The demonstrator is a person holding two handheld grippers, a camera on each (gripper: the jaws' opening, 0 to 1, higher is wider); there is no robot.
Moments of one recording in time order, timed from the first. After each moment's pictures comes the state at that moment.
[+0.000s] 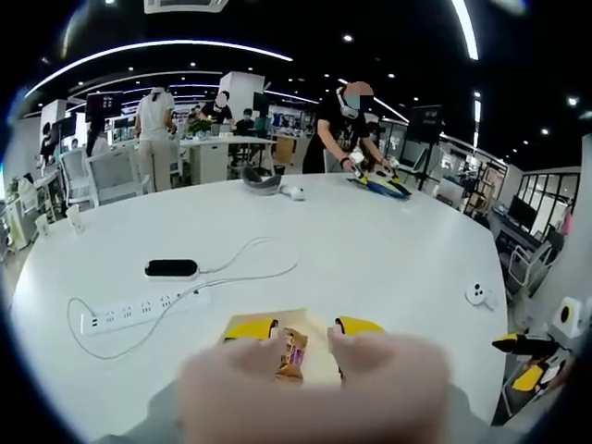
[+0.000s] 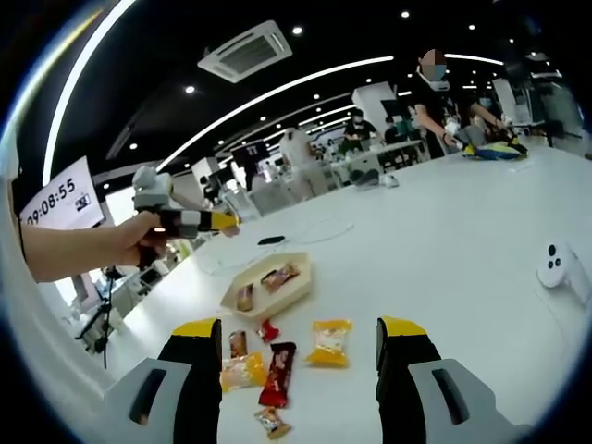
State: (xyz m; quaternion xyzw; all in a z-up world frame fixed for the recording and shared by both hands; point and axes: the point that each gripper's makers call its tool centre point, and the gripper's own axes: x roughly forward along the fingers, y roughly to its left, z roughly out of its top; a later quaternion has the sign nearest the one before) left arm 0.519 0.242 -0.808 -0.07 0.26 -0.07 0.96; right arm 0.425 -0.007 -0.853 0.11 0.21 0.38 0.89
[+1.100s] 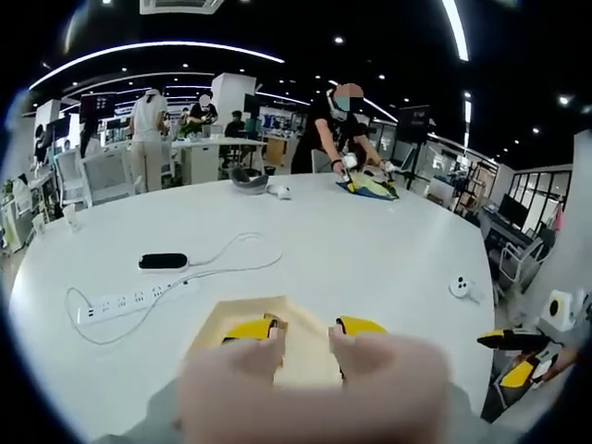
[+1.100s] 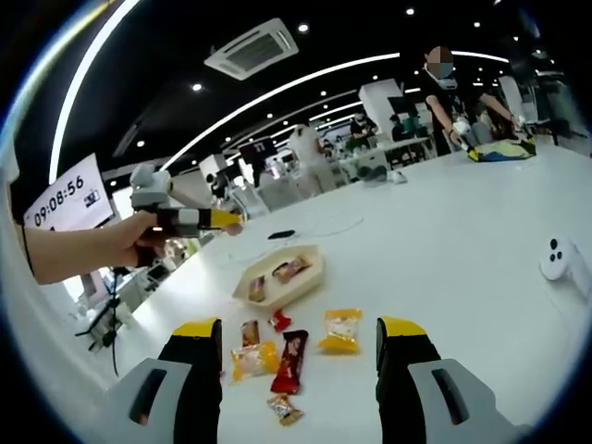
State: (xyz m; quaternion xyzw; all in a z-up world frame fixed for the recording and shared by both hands) left arm 0.486 0.220 -0.804 -0.07 0.25 -0.09 0.96; right arm 0.405 -0.007 -0.854 0.11 0.22 0.40 0.88
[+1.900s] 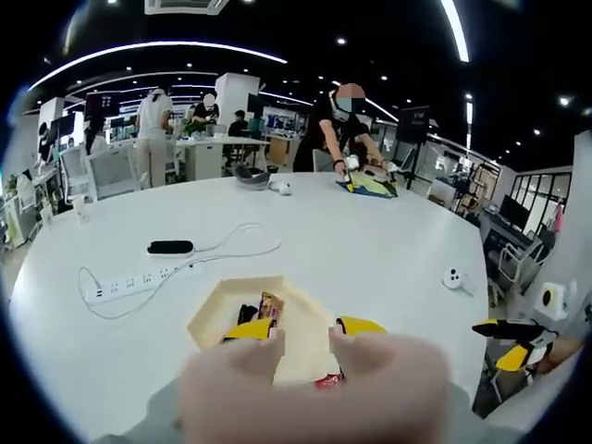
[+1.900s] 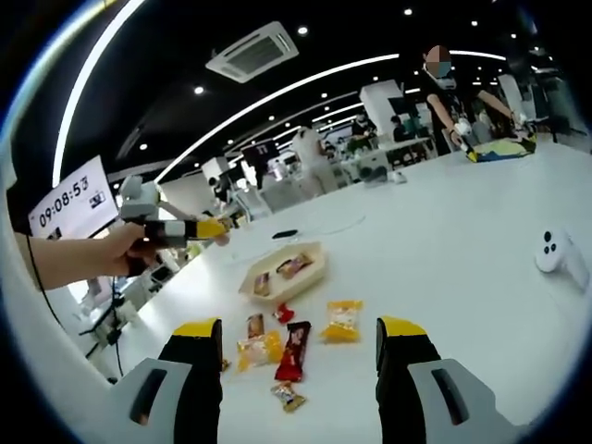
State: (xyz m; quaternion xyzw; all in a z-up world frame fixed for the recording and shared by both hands) left arm 0.439 0.219 -0.805 -0.08 0.25 -0.08 0.96; right arm 0.388 -0.018 -0.851 0.12 0.21 0.41 0.88
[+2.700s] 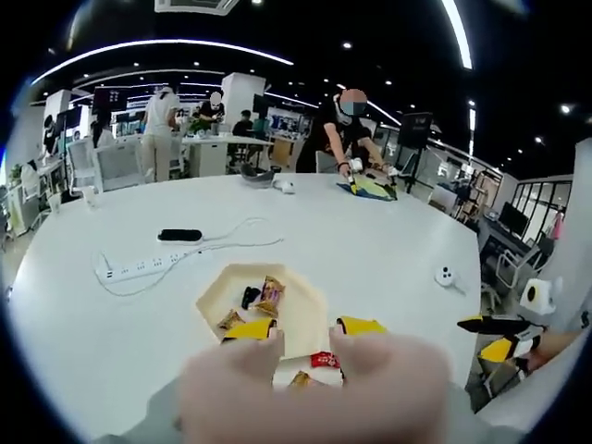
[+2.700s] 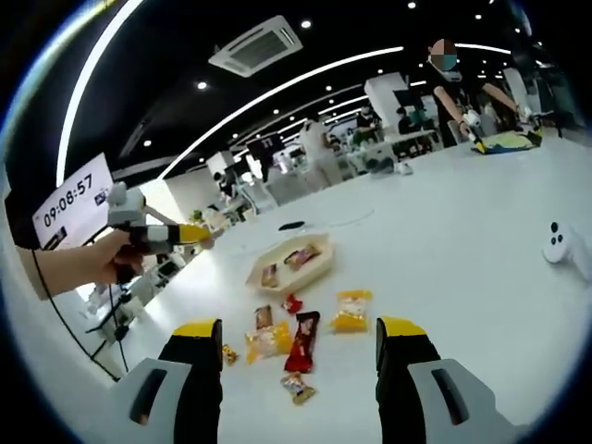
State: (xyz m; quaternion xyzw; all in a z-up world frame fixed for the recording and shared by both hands) left arm 0.396 0.224 -0.802 -0.10 0.25 -0.07 0.96; right arm 0.377 -0.013 -0.863 0.12 0.23 0.42 0.87
